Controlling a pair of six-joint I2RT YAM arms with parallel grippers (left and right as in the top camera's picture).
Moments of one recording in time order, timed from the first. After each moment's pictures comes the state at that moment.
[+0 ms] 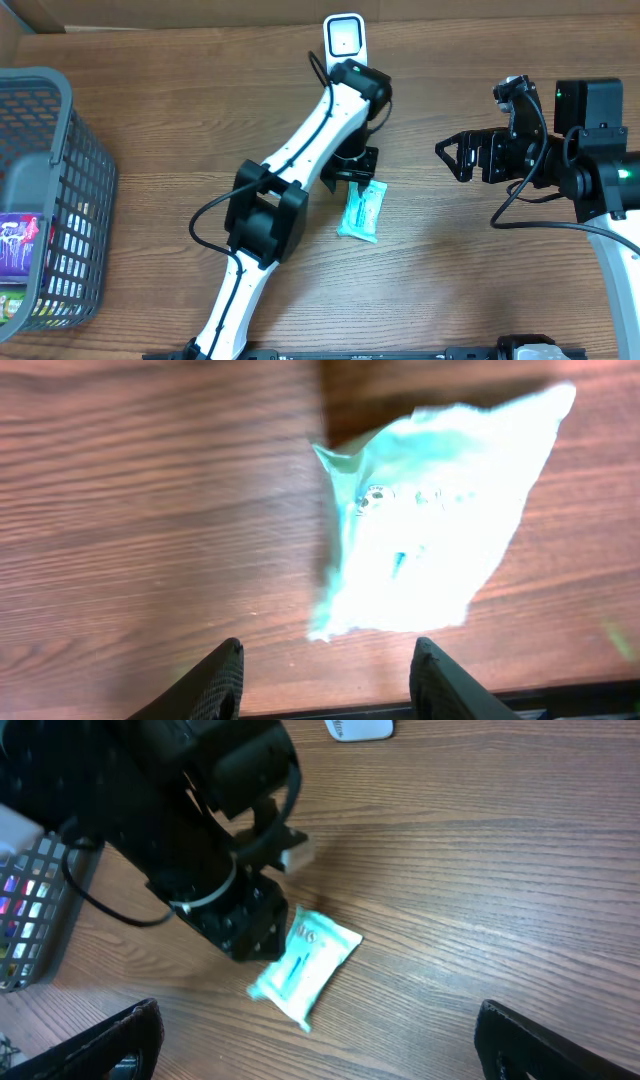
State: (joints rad) left arm -0.56 2.41 2.22 -1.69 0.16 -0.37; right arm 0.05 1.28 1.37 -1.03 -0.51 0.02
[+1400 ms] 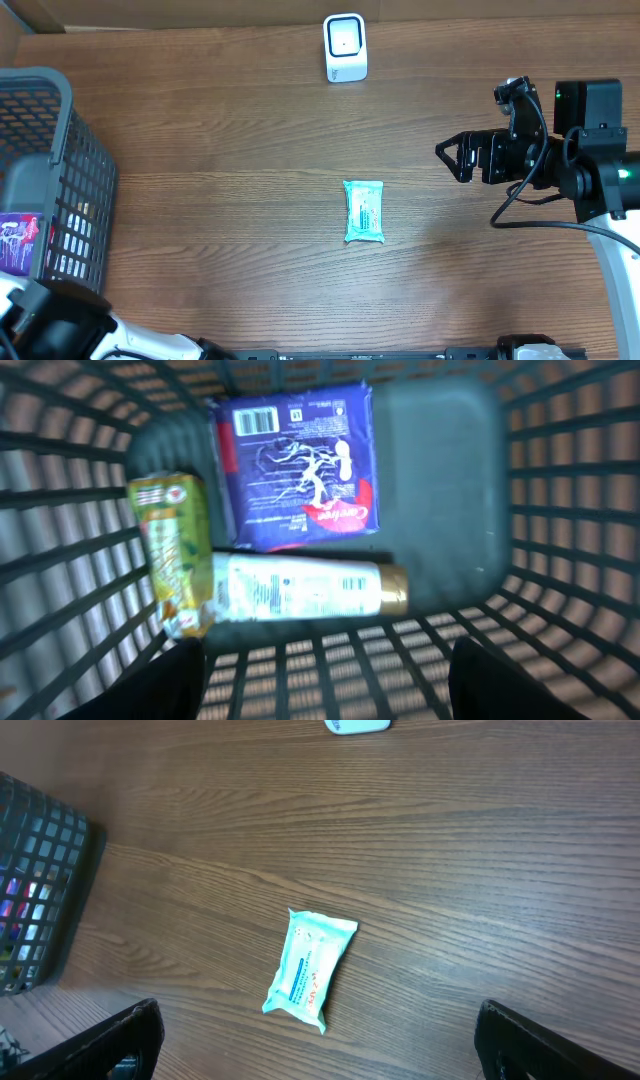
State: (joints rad) left arm 1.01 1.92 2.19 -1.53 0.00 -0.47; right arm 0.05 1.28 1.37 -1.05 -0.51 0.04
